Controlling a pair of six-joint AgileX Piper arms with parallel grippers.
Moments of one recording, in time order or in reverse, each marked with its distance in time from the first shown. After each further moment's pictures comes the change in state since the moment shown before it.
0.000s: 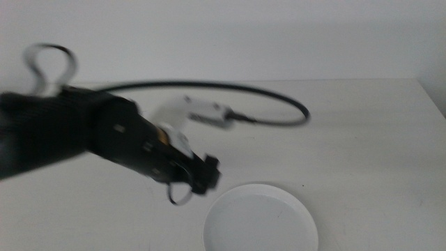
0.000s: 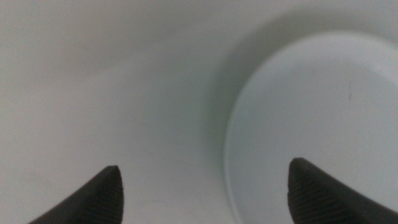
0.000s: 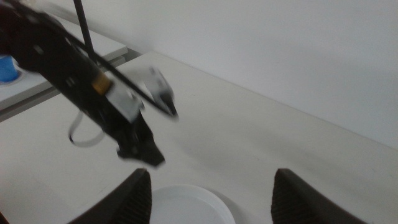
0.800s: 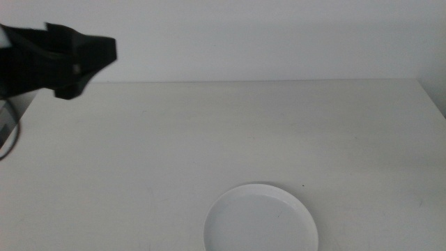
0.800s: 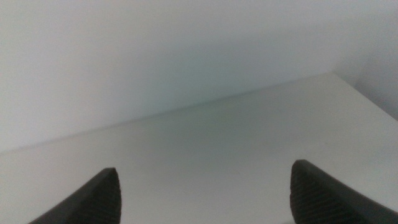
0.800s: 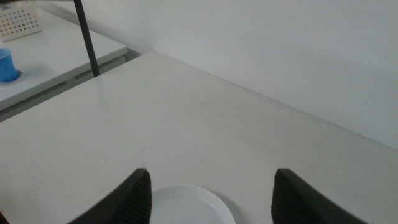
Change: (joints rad) left arm 0.193 -0.659 0.001 0.054 -0.052 0.000; right arm 0.000 0.000 0.000 0.000 0.000 0.000
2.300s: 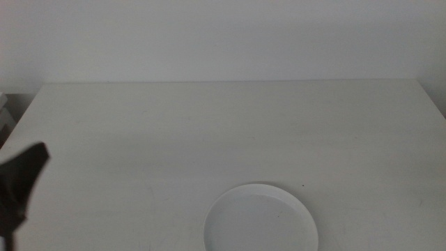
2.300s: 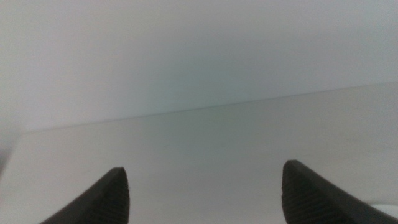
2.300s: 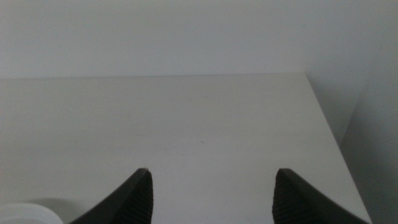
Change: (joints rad) left arm 0.001 -0.472 0.553 0.559 -0.186 -0.492; right arm -0.363 -0.111 0.339 -0.410 -0.222 0.443
